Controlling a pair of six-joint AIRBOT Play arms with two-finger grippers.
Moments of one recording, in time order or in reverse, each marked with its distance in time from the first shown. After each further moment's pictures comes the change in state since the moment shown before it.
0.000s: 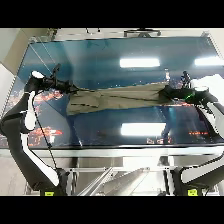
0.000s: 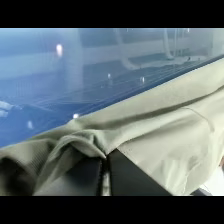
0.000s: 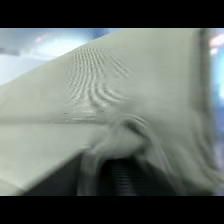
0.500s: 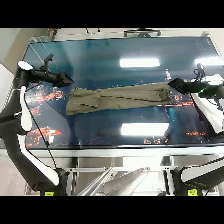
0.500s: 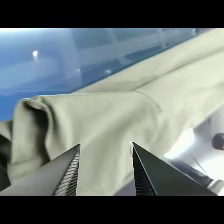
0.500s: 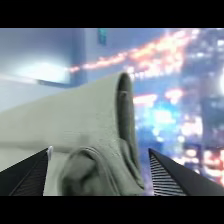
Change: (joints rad) left arm 0.039 0.037 0.215 -0.008 -0.230 -0.038; right arm -0.104 -0.002 0.146 -0.148 0.063 0.057
